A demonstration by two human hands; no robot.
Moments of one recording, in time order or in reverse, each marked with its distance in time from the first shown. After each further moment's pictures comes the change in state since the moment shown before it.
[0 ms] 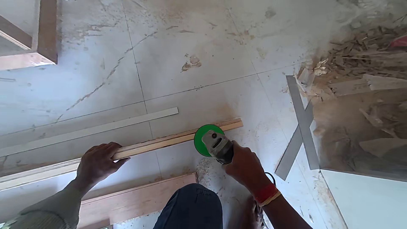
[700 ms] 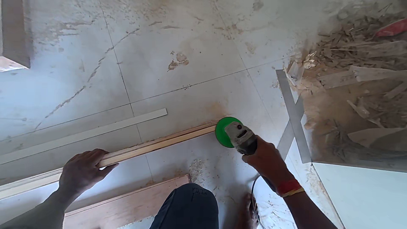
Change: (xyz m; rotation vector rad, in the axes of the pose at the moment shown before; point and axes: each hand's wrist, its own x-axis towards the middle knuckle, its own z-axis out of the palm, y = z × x) left_hand 0.004 0.001 -0.002 -0.012 0.026 0.023; right_hand 0.013 0.090 -0.019 0.170 0.230 0.097
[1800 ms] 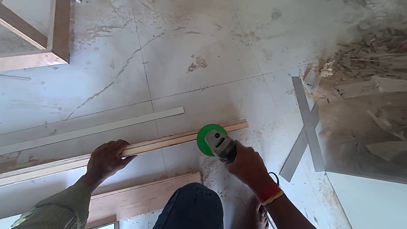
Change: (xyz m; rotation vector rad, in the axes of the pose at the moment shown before) left_hand -0.003 0.000 0.001 -0.004 -0.041 -0.042; right_hand -0.030 -0.091 0.033 -0.176 -0.218 -0.111
